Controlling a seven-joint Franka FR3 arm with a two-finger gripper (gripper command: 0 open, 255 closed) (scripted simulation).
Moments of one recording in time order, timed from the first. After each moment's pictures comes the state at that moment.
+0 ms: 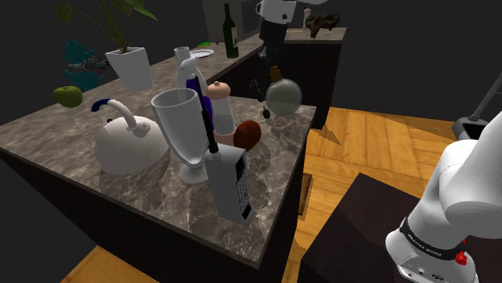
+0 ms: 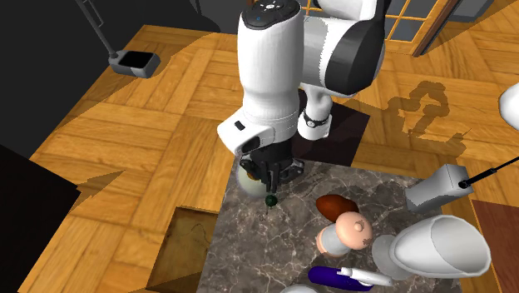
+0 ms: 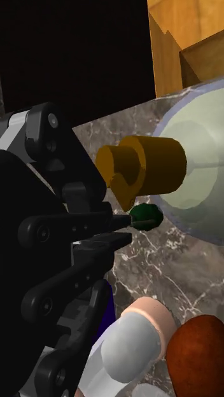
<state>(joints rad) 0.13 -0.13 -0.12 -1.76 0.15 1.82 -0.32</state>
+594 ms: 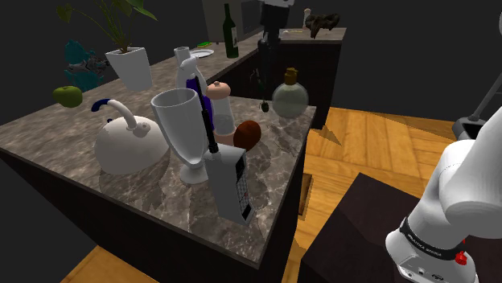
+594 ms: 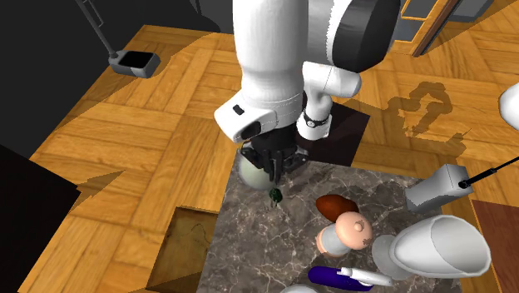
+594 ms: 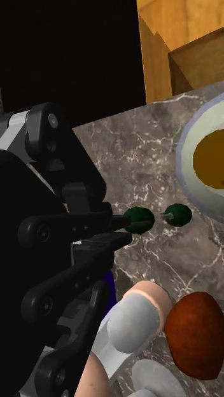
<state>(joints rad) 0.13 -0.10 -0.12 -1.62 0.15 1.66 -0.31</state>
